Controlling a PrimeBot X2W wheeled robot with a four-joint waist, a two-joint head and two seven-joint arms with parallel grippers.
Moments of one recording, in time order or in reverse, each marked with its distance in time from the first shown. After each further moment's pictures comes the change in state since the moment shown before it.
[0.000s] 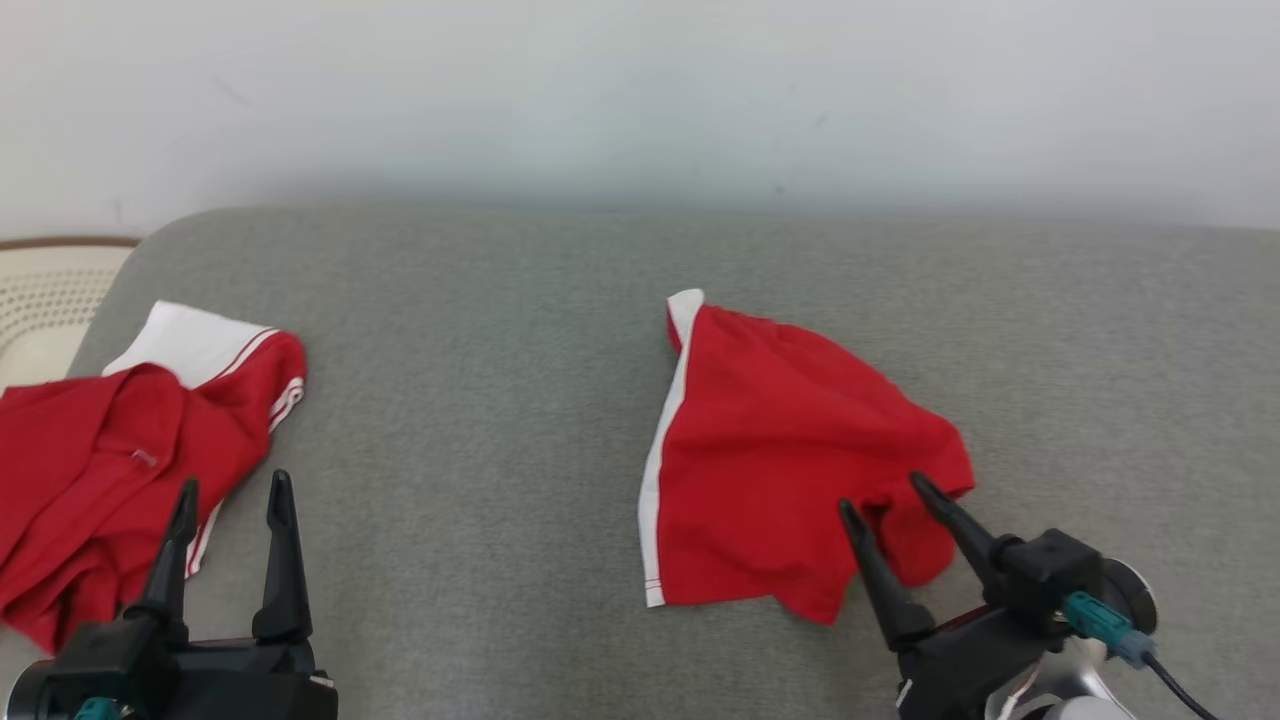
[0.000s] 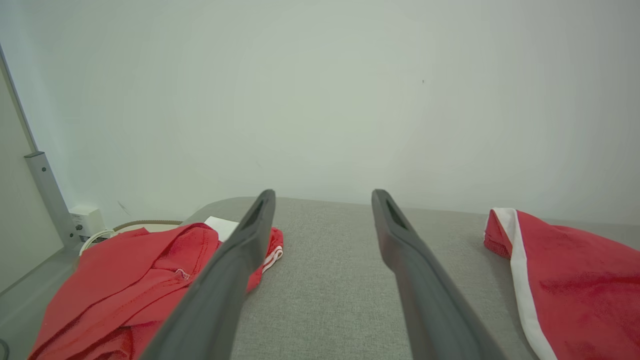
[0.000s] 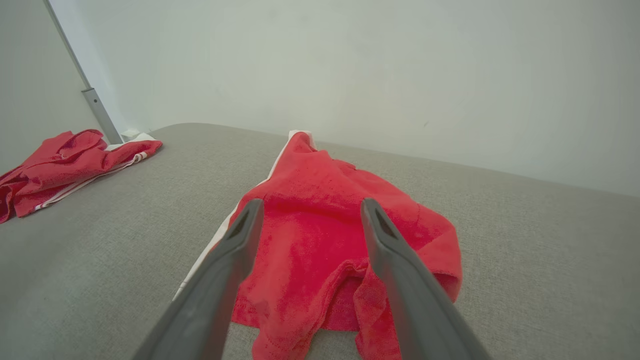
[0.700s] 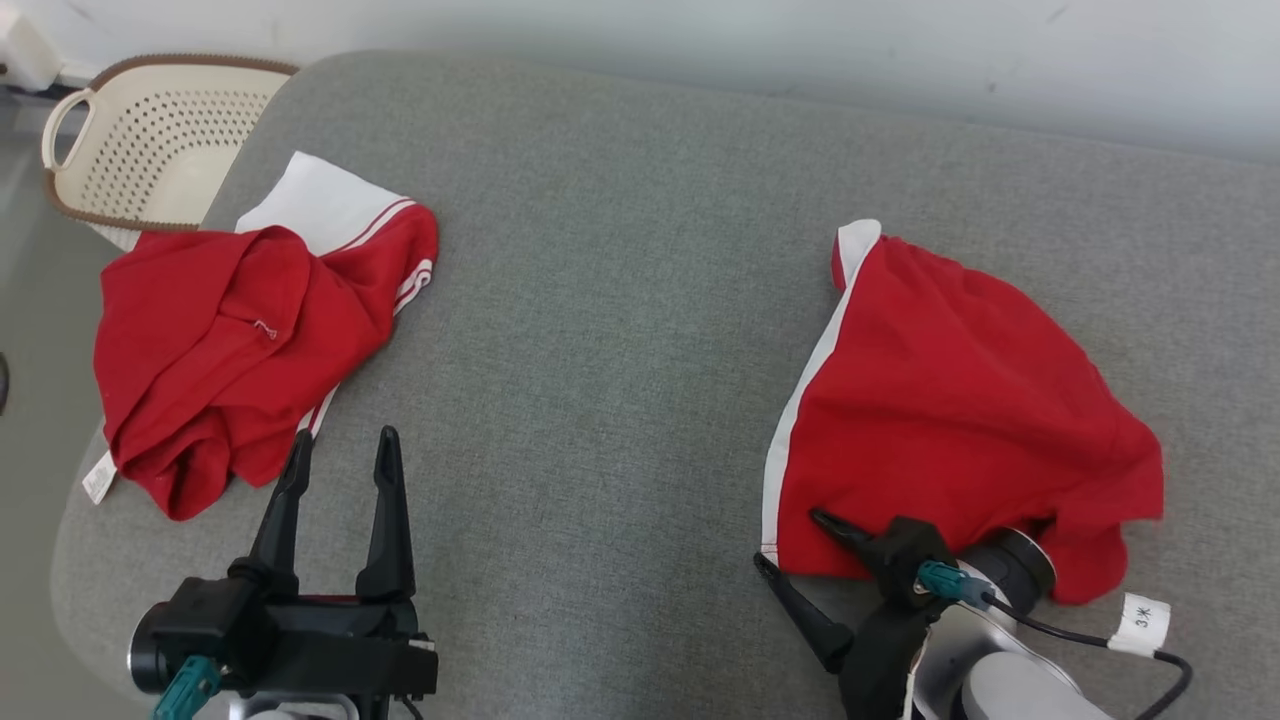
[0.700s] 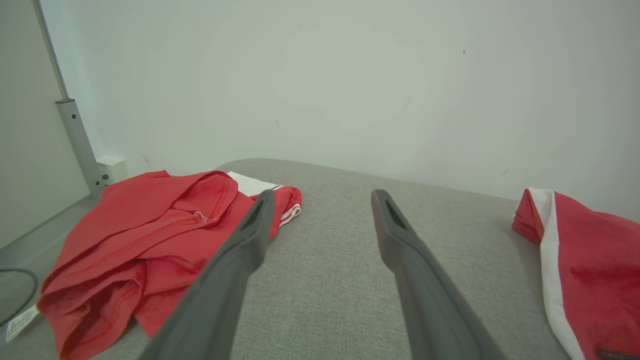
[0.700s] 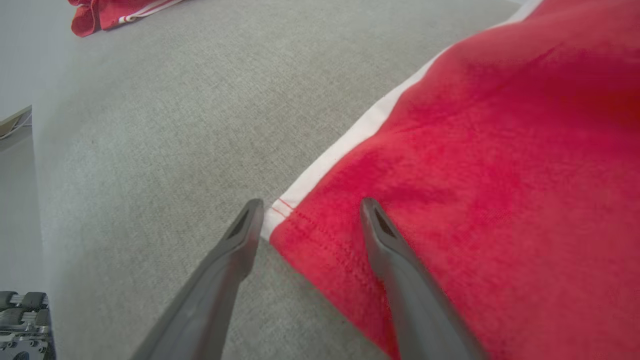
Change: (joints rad) left arm -0.068 -0.202 0.028 0.041 0.101 -0.123 0.000; right arm -0.260 -0.125 0.400 0.299 0.095 0.000 0.039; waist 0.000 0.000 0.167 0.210
